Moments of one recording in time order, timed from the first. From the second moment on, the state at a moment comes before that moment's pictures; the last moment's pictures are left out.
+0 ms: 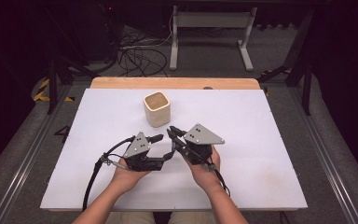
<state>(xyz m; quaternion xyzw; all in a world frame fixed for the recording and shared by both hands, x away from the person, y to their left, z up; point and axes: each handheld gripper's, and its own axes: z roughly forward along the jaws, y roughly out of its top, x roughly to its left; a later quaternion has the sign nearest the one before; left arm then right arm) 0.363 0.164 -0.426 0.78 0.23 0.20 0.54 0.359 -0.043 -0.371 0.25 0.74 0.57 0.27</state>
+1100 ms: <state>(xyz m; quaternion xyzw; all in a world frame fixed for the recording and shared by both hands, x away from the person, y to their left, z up) 0.366 0.155 -0.435 0.78 0.21 0.19 0.55 0.348 -0.048 -0.364 0.25 0.72 0.60 0.24</state>
